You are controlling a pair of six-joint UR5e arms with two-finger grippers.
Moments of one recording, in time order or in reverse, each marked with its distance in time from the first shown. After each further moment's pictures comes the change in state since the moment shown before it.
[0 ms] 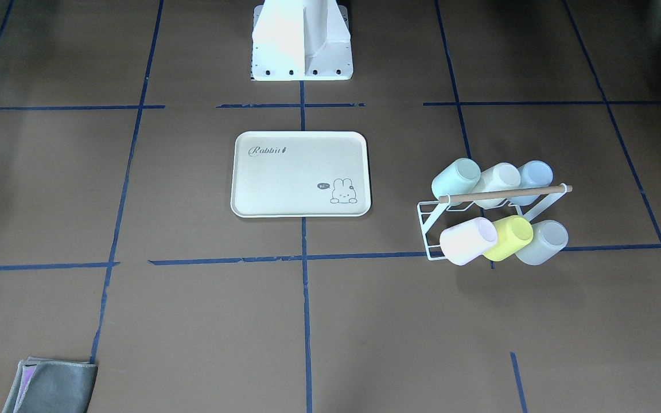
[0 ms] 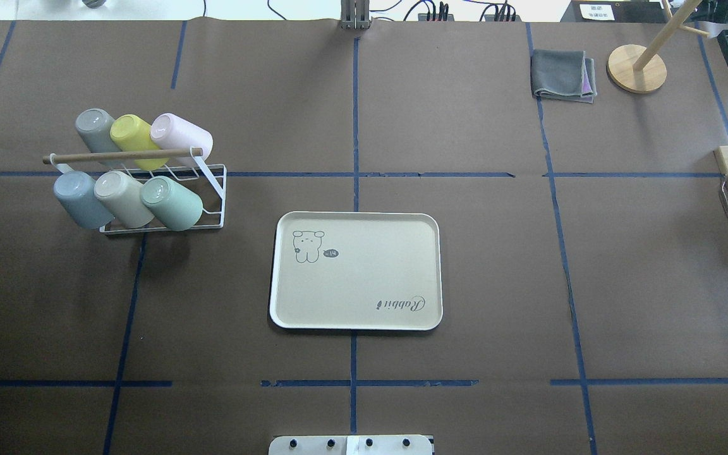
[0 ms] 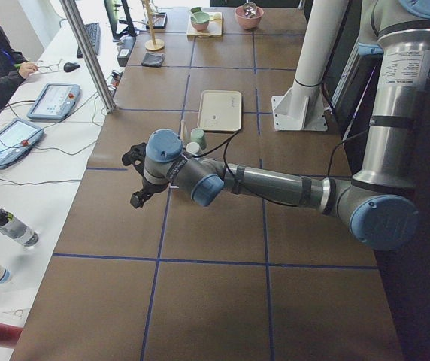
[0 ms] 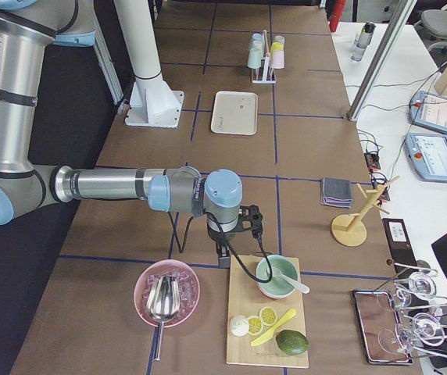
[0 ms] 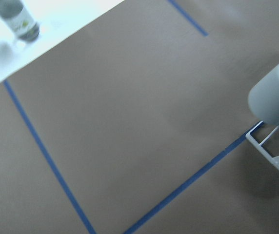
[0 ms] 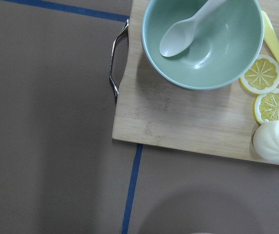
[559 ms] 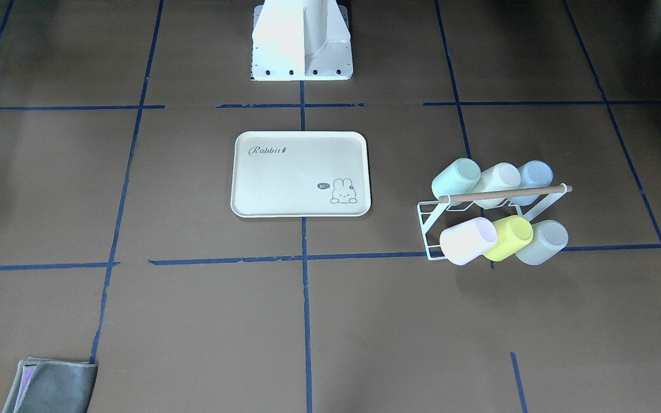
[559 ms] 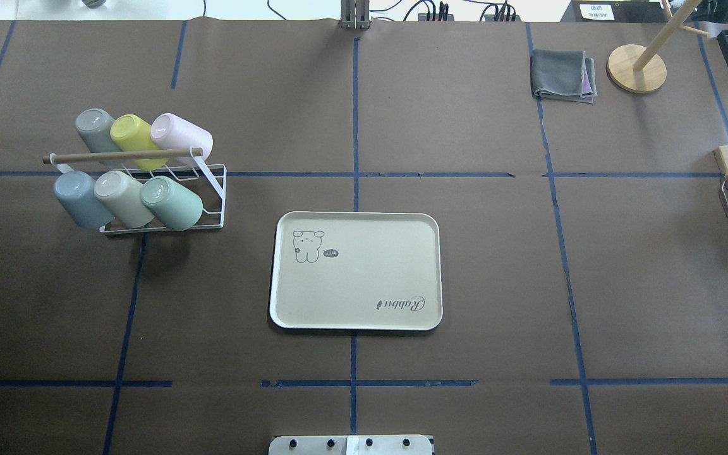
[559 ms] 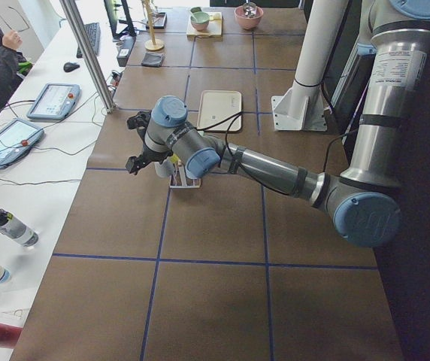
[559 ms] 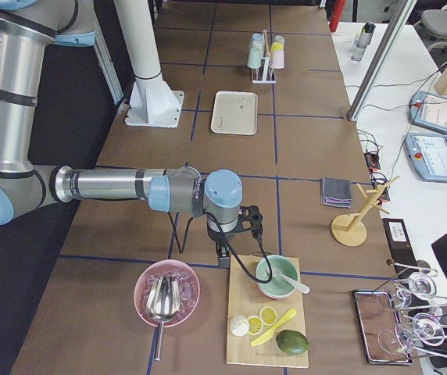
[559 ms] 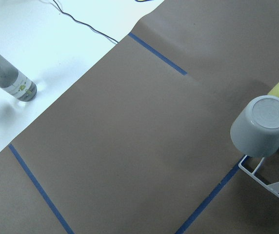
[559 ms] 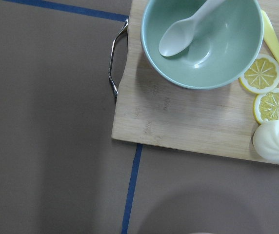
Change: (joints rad) left arm 0.110 -0.027 -0.144 0.044 0.078 0.019; right arm 0.000 0.000 -0.002 0.000 0.000 0.001
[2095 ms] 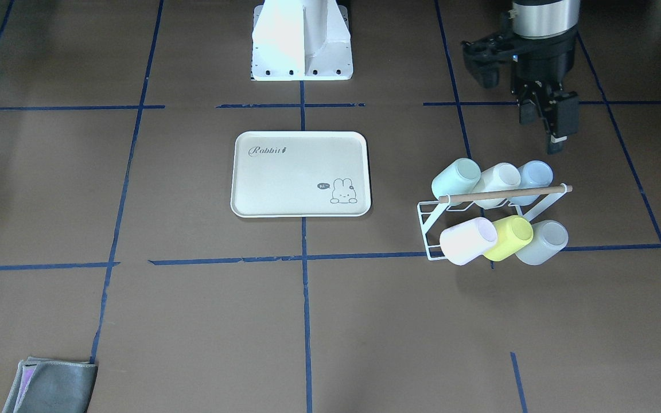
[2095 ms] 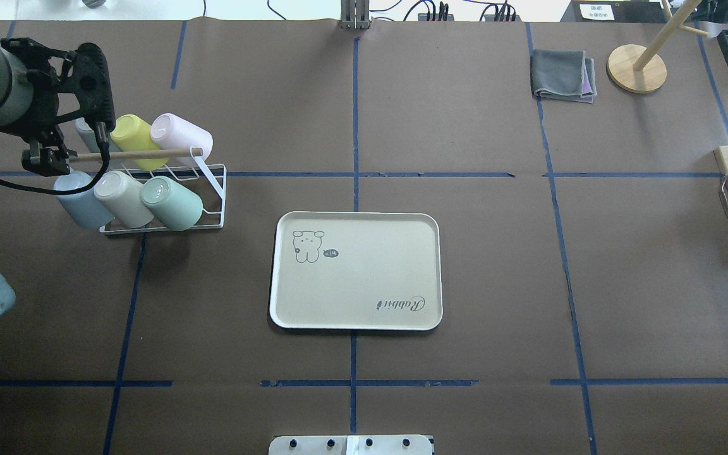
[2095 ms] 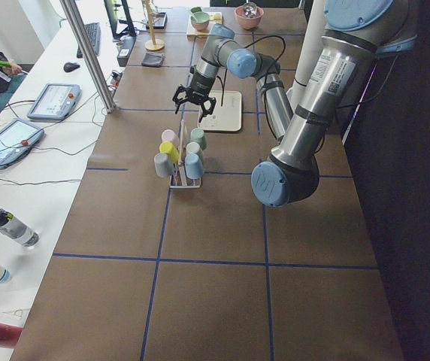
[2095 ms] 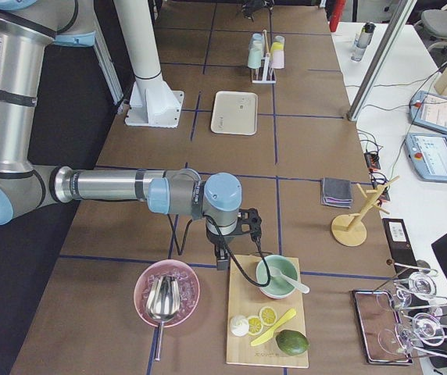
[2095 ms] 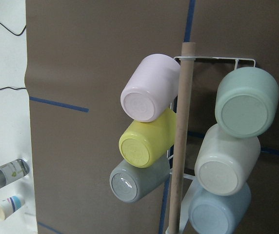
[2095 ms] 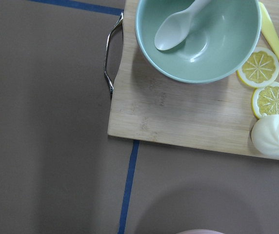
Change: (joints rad) left arm 0.598 -0.323 -0.426 1.019 0.789 0.367; right arm 0.000 -0.003 -0.010 -0.002 -0.003 0.000
